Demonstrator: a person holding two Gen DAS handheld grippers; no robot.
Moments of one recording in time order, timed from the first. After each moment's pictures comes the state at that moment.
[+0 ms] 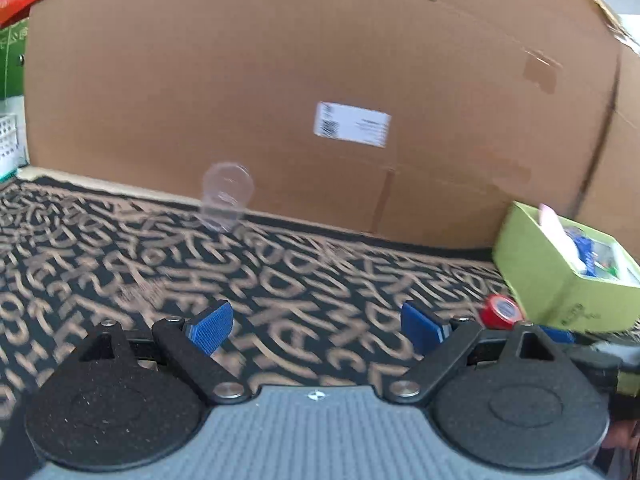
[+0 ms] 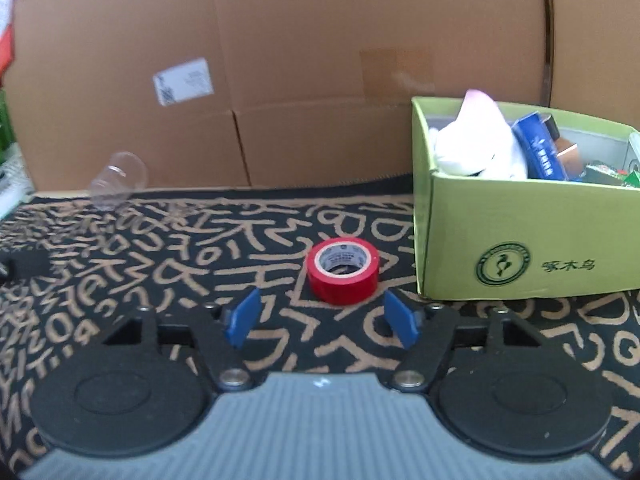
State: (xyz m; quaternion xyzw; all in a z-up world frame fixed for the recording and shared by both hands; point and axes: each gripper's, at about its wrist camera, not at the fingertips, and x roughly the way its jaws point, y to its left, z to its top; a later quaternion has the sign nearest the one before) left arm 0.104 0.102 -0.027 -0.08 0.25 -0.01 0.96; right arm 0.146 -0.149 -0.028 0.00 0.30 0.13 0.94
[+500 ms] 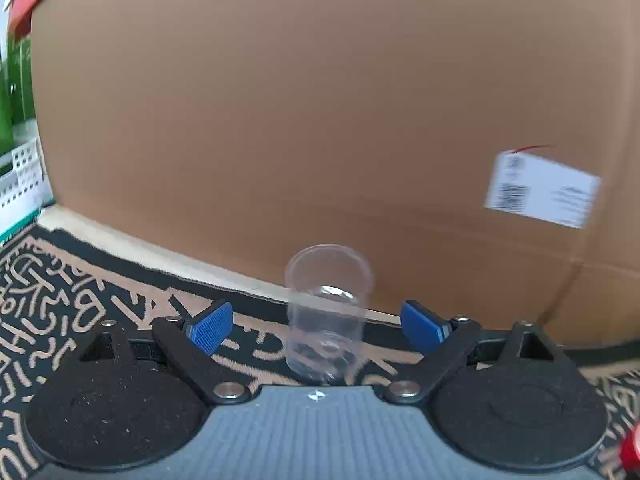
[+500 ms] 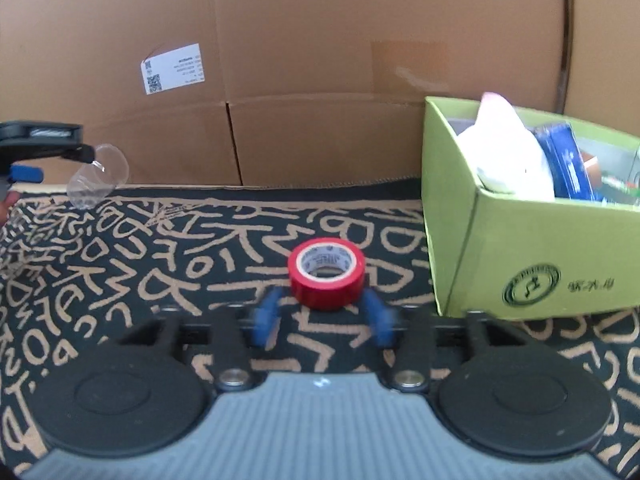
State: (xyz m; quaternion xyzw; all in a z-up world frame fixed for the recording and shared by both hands) left arm 0.272 0.159 -0.029 -0.06 0.27 0.12 0.95; right arm 0.162 -0.127 -0.033 -0.02 0.30 0.11 0.95
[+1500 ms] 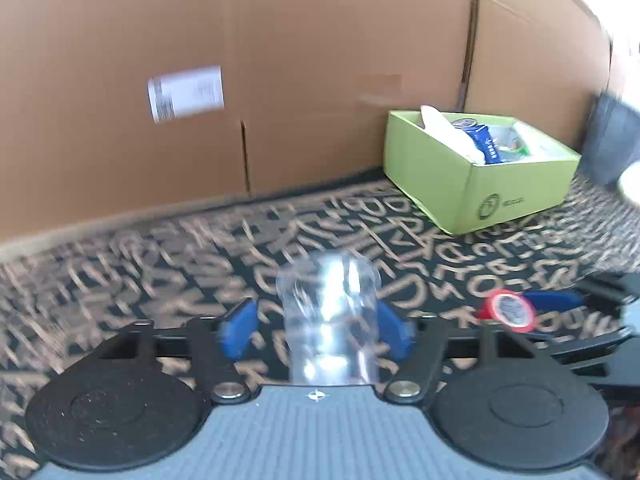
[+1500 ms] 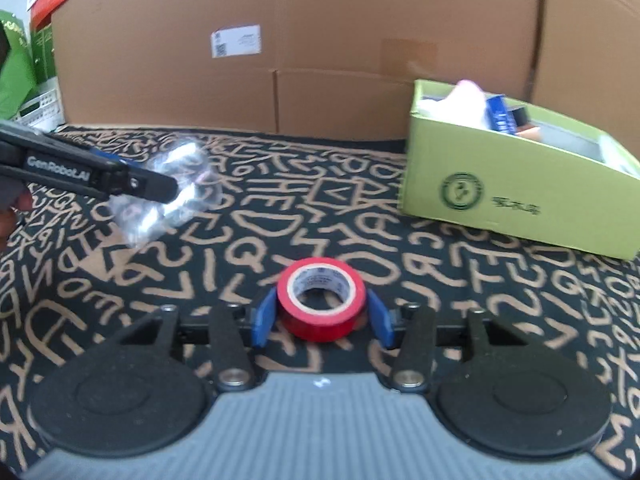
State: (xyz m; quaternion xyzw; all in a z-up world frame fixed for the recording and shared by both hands) left arm 0.092 0.033 -0.031 0.08 0.28 -0.18 0.94; right arm 0.050 -0.175 -0.028 -0.06 0.31 0.16 0.93
